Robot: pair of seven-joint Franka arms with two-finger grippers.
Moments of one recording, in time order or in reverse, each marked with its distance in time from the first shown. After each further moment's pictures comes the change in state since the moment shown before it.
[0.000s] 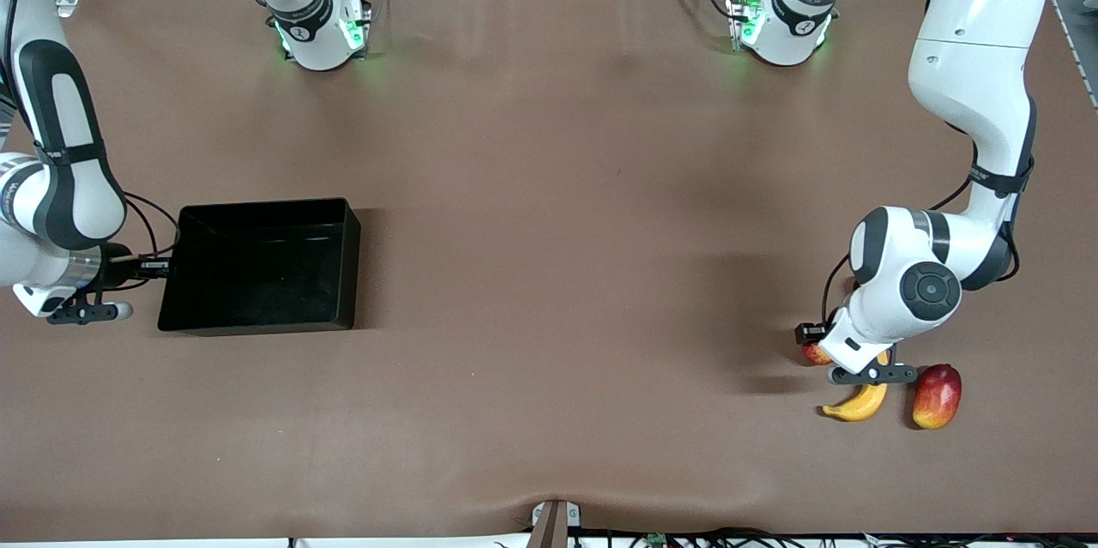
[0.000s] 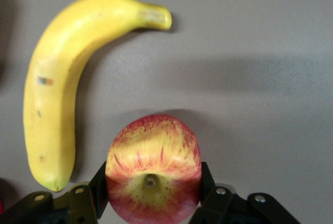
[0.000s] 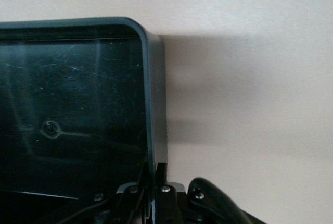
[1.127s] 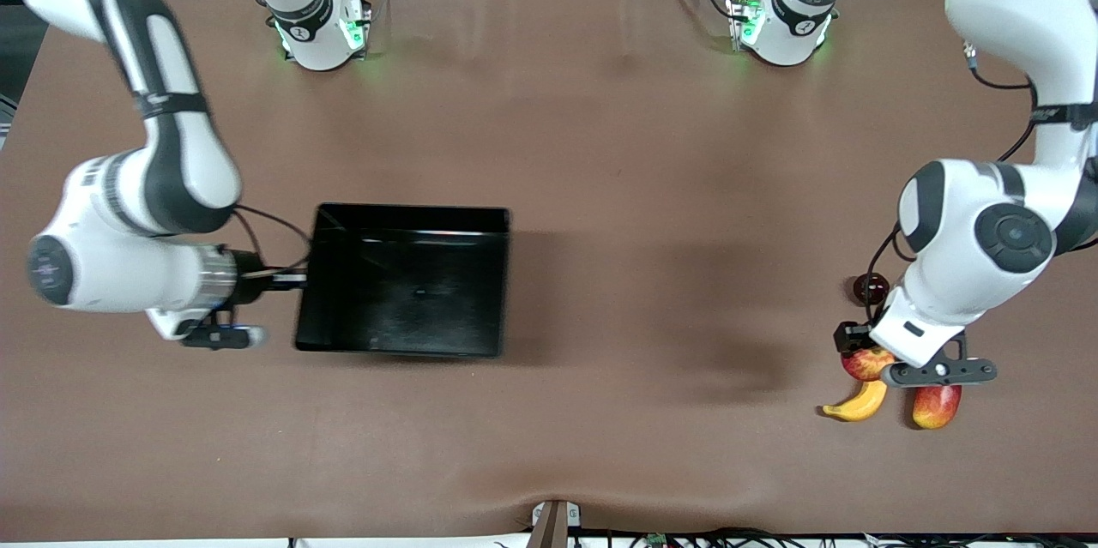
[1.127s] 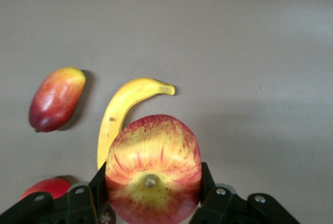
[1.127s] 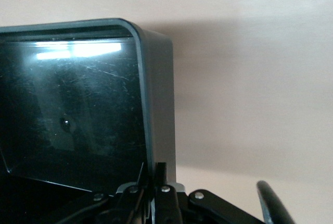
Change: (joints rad) left arm -0.005 -0.221 -0.013 0.027 0.000 -0.094 -0.004; right arm 0.402 -0.031 0.065 0.229 0.229 -0.202 0.522
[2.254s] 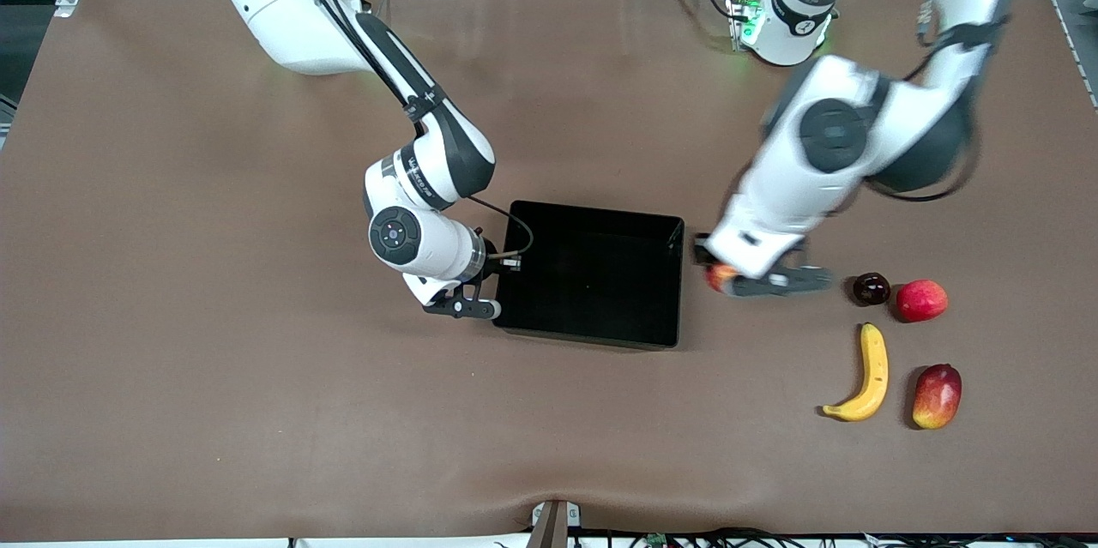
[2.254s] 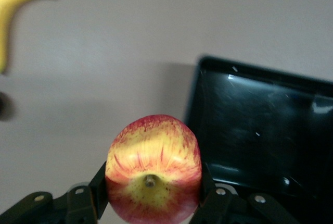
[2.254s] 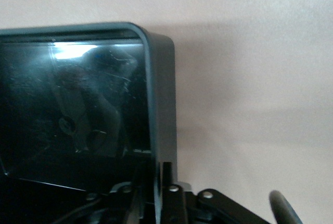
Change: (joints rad) left arm -0.131 -0.079 -0.296 -0.048 0.001 -0.234 -0.449; right arm 0.415 0.230 -0.008 0.055 0.029 0.346 0.373
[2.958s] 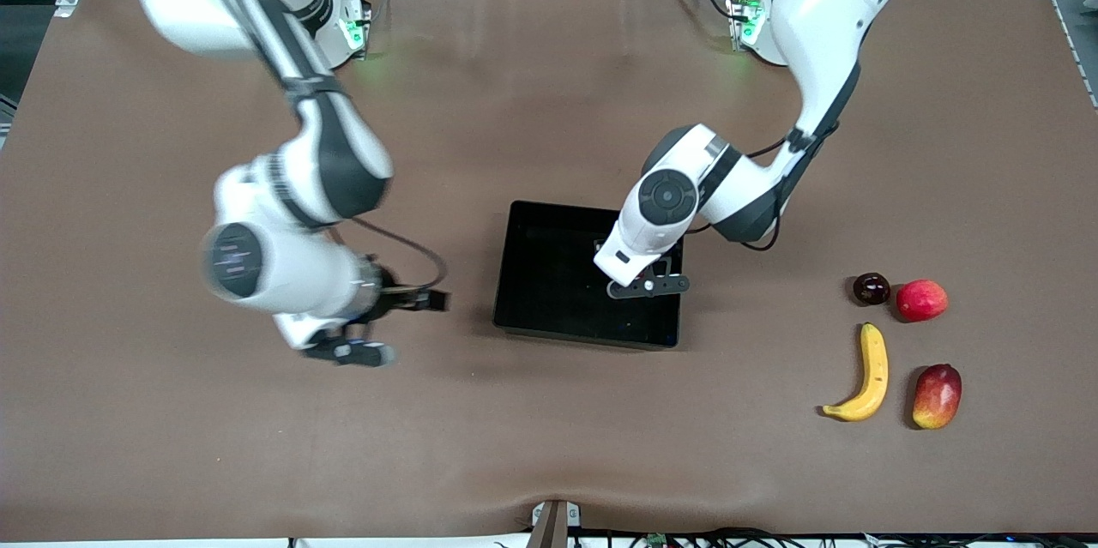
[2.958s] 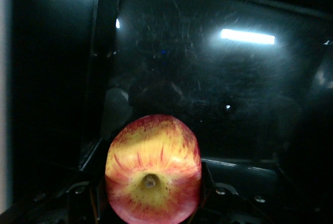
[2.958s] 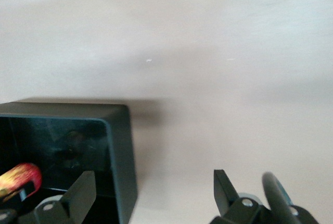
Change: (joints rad) left arm -0.134 0.292 0.002 0.000 0.014 0.177 -0.130; right arm -0.212 -0.062 -0.042 0.313 -0.099 -0.413 -0.059
